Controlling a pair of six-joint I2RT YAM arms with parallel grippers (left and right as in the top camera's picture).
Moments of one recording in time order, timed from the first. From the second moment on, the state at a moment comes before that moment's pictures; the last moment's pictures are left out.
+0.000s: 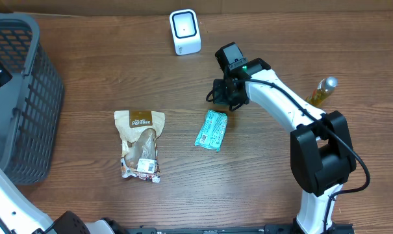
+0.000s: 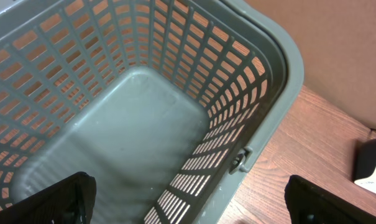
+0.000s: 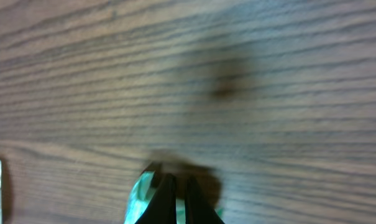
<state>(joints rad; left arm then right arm) 0.66 1.53 1.89 -1.13 0.16 -0.10 0.44 2.03 1.56 -0.82 -0.06 0.48</state>
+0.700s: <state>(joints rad) 0.66 1.53 1.89 -1.13 0.16 -0.10 0.44 2.09 1.56 -0.98 -0.22 0.42</state>
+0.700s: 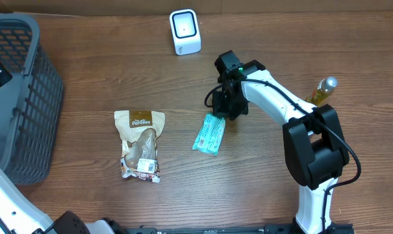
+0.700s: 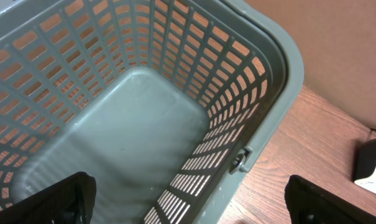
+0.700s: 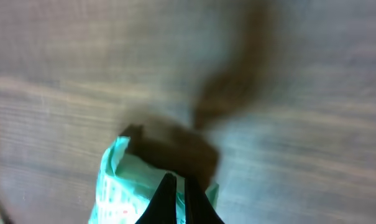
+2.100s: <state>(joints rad) 0.66 1.53 1.89 -1.13 0.16 -0.10 0.44 2.09 1.55 -1.15 -0.25 0.46</state>
